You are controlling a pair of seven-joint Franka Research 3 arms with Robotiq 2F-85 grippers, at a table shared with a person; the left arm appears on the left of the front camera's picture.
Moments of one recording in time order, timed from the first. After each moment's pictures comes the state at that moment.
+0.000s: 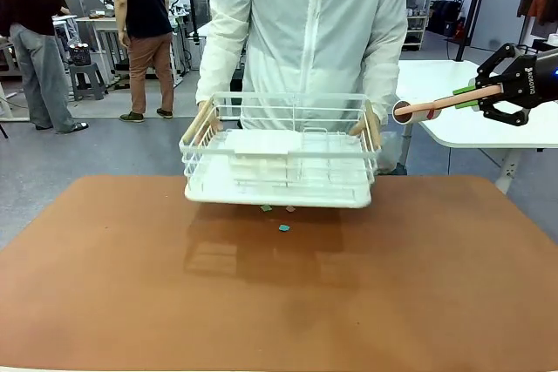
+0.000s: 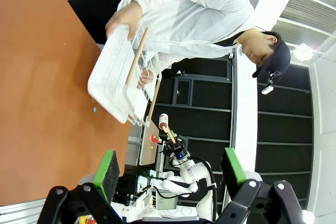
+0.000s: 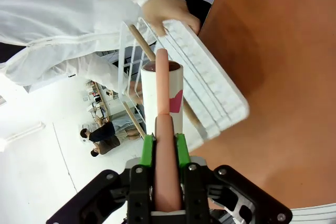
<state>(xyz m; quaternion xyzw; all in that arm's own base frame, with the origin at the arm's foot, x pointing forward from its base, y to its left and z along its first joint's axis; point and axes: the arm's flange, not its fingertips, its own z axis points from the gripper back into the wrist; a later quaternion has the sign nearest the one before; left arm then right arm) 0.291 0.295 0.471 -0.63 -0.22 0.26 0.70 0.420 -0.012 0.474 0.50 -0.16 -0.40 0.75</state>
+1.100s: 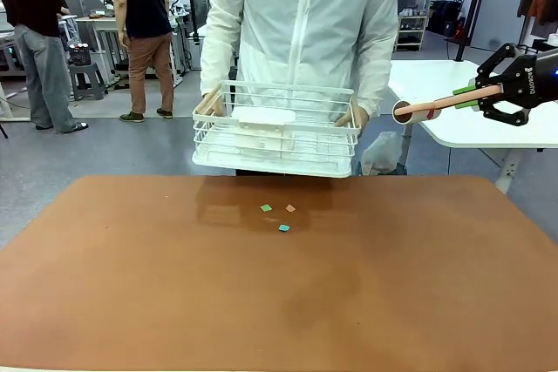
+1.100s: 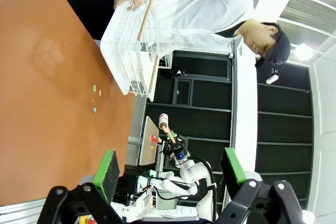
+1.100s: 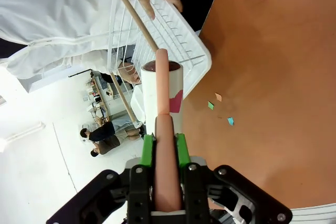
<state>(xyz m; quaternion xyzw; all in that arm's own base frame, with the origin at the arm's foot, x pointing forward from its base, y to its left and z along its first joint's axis) 0.291 0.295 0.471 -0.63 -0.22 0.26 0.70 0.420 -0.012 0.474 0.50 -0.16 -0.40 0.75</state>
